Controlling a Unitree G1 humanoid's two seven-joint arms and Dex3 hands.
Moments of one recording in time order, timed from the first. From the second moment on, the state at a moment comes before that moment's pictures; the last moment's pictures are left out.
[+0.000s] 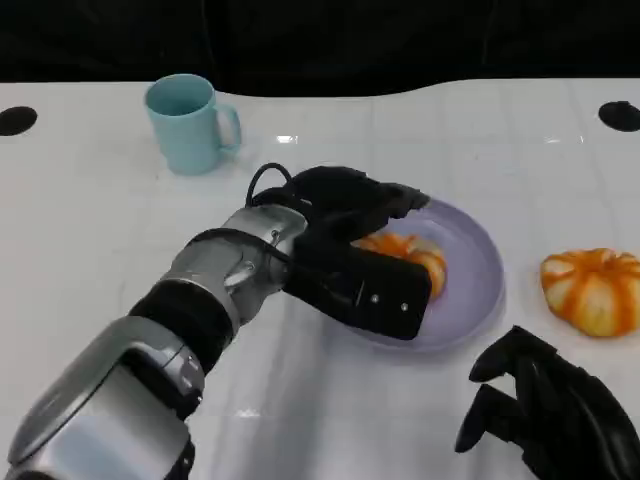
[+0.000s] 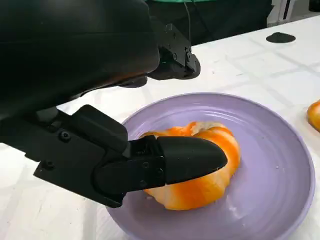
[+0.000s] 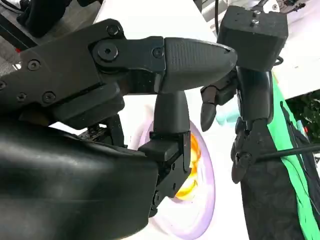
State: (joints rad) left arm -0.98 0.03 -0.62 1.04 0.73 -0.29 -0.07; right arm 0.26 -0.01 0.02 -0.27 0.35 0.26 0.27
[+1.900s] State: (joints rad) left arm -0.28 0.02 -0.08 0.49 -0.15 -0.63 -0.28; right arm 0.26 -0.02 0.01 -0.27 0.36 0.28 0.27
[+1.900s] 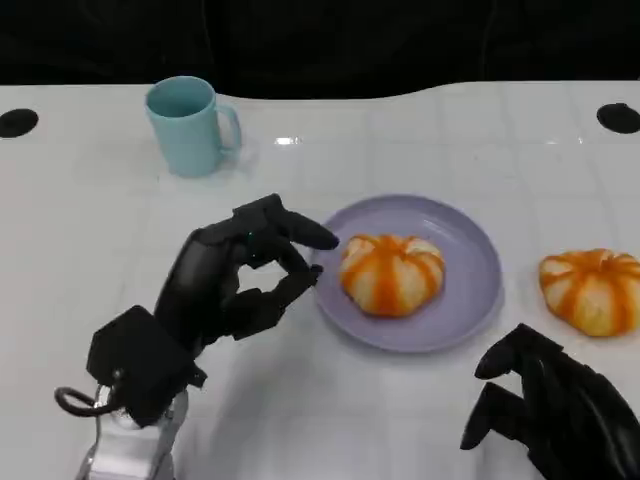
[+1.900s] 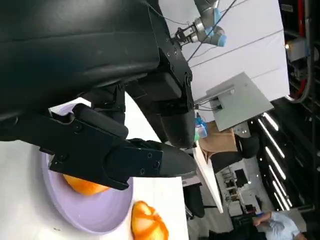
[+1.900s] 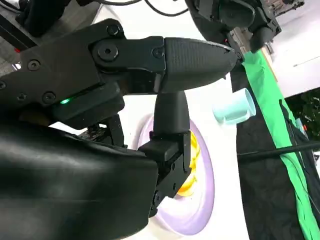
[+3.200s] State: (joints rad) left arm 0.13 -0.06 0.01 0.15 -0.46 -0.30 -0.49; right arm 0.25 -0.02 0.00 -0.28 0.36 0.30 0.27
